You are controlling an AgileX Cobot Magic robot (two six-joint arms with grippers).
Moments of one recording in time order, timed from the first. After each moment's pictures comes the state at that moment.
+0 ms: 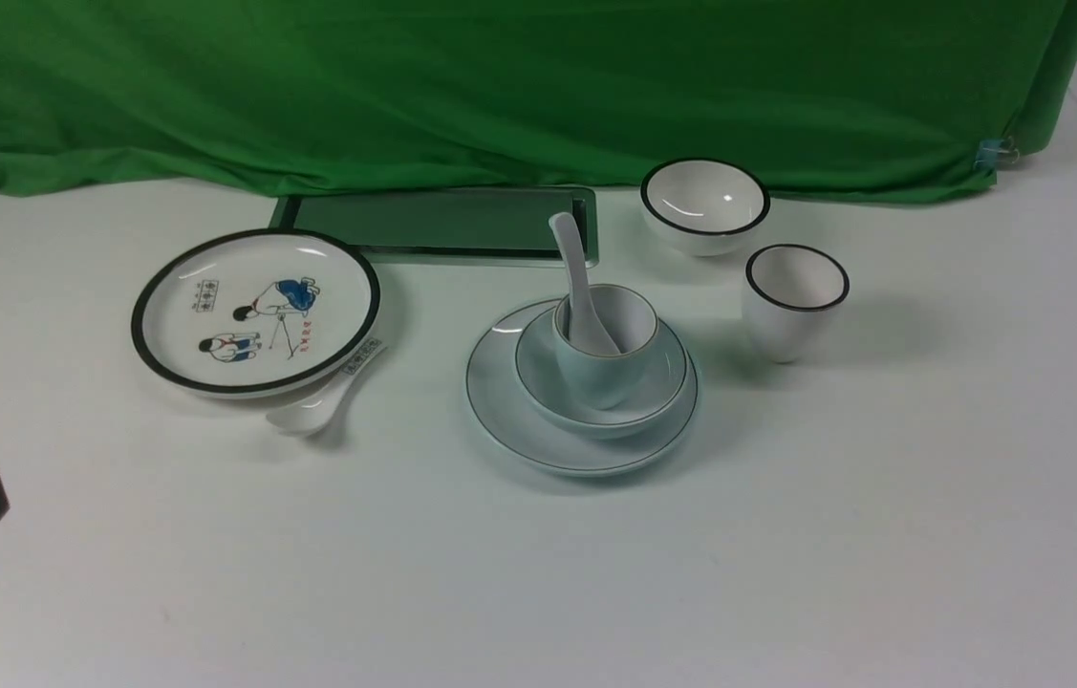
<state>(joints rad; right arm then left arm) 0.01 0.00 0.01 -0.08 0.22 0.14 -0.32 0.22 -0.43 -0.03 0.40 0.06</state>
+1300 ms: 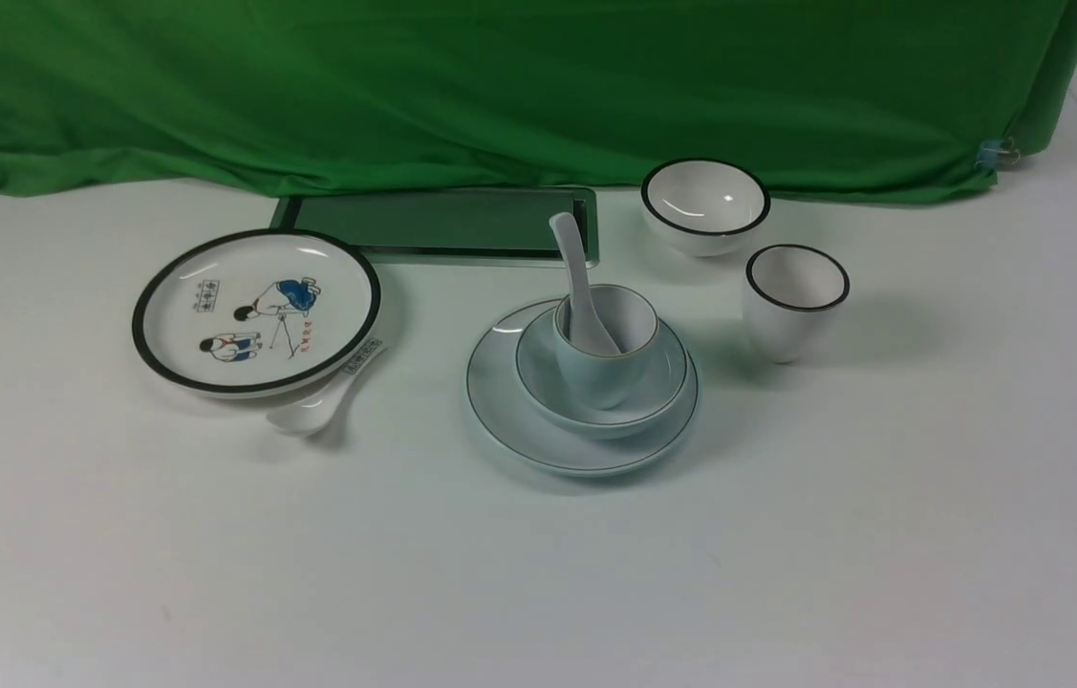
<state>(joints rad) 0.01 0.00 0.01 -0.08 0.22 0.16 -0.15 0.15 -0.19 -0.03 -0.01 0.06</state>
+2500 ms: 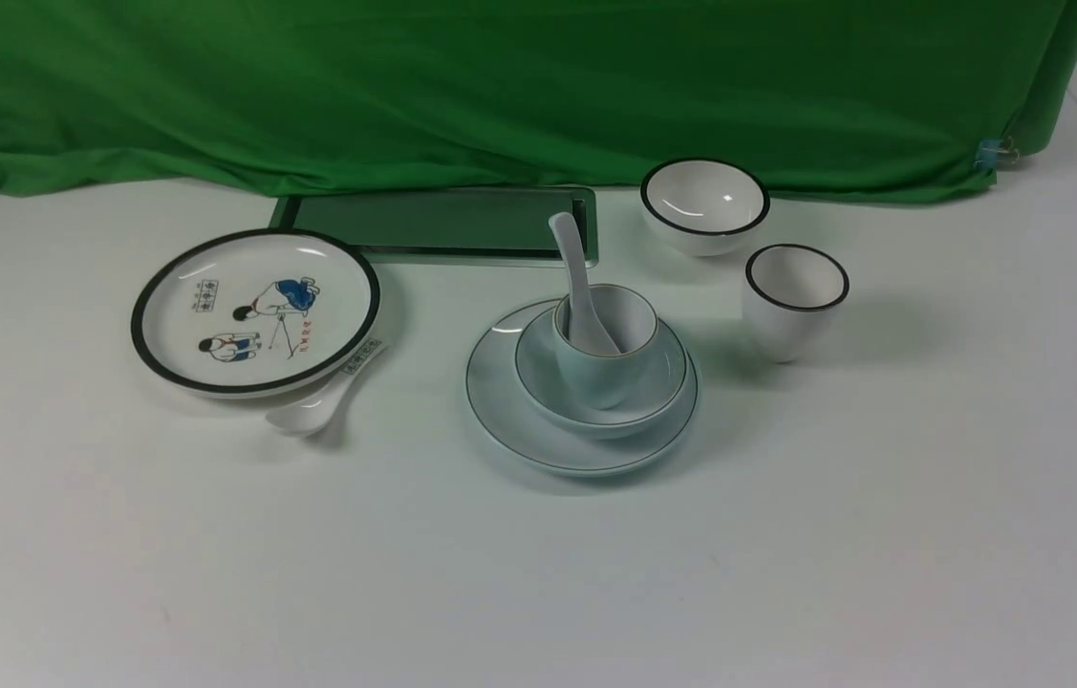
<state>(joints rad) 0.01 0.00 0.01 -0.08 0.22 0.16 0.11 0.00 0.01 -0.07 0.21 0.07</state>
